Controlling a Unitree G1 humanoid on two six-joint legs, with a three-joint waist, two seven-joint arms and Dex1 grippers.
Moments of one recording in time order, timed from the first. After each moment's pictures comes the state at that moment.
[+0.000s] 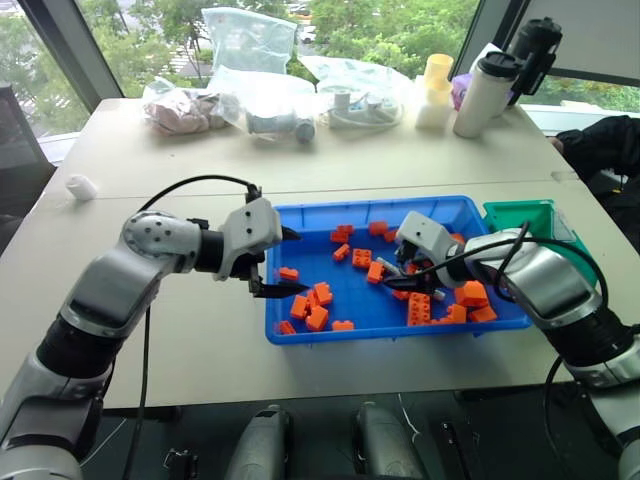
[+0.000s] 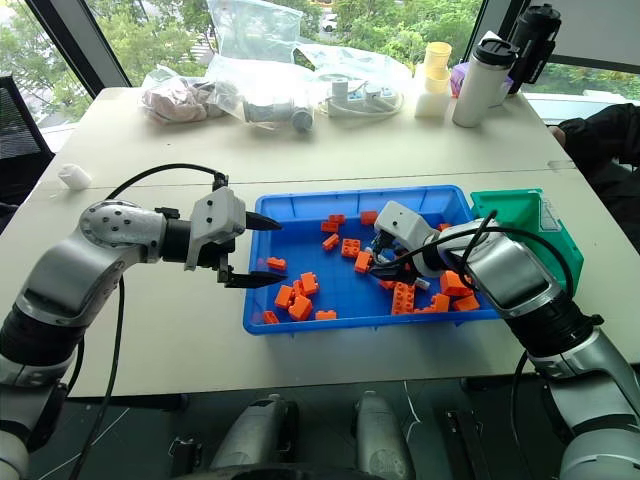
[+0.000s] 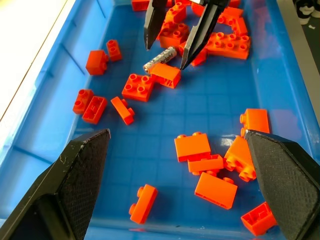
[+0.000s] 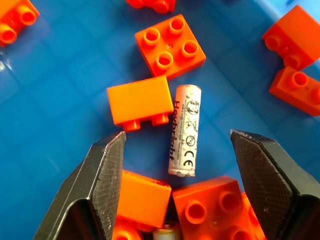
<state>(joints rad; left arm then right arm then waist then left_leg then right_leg) -0.59 0.79 -0.21 -0.34 -0.36 0.62 -1.07 -0.65 -0.83 0.38 -0.14 0.27 0.95 0.82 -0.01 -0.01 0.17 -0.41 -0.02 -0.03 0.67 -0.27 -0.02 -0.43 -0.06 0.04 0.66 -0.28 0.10</state>
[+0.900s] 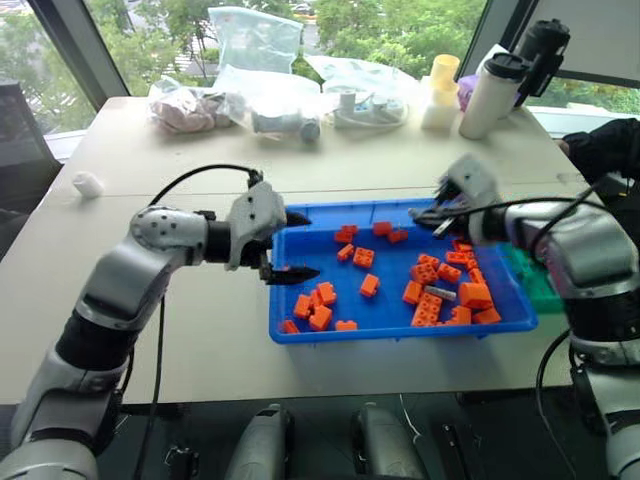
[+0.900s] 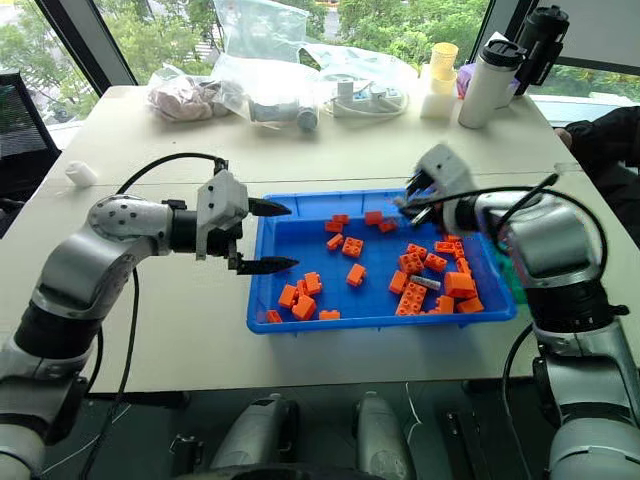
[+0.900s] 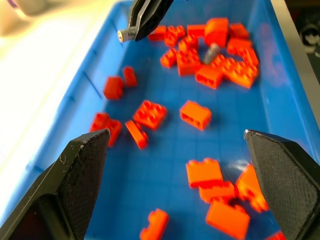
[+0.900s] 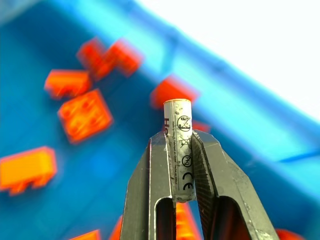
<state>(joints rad) -0.66 0.65 -0.18 -0.25 -0.38 0.57 -1.02 -0.73 -0.83 -0.03 -0.10 0.28 1.07 0.75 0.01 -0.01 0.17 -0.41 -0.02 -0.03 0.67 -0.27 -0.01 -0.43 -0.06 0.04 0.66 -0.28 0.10</state>
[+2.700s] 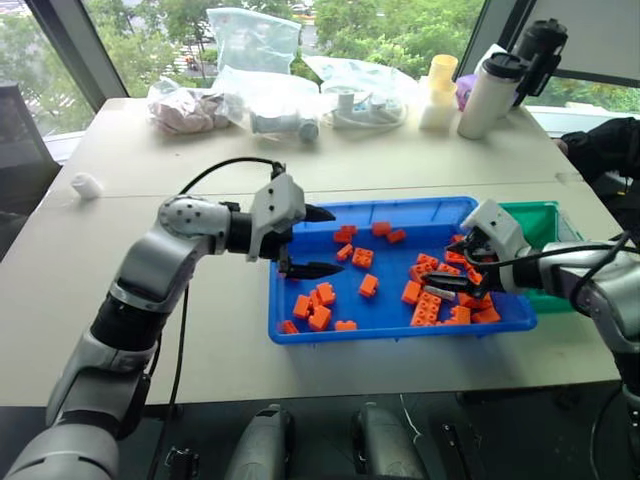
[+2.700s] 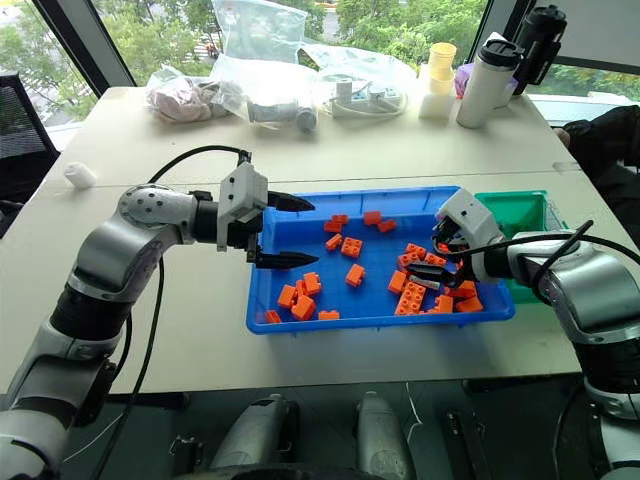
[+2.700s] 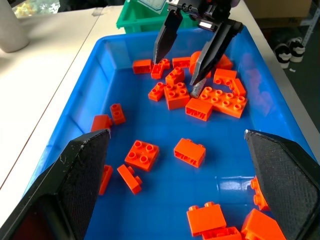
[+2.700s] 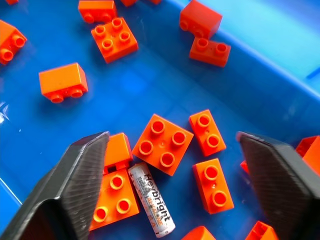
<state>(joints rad) -0.69 0.59 -0.22 -0.17 -0.35 0.52 -1.11 -0.37 -1.00 0.00 -0.27 0.41 0.98 0.87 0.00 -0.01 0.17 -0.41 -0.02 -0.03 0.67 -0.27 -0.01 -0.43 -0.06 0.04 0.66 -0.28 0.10</state>
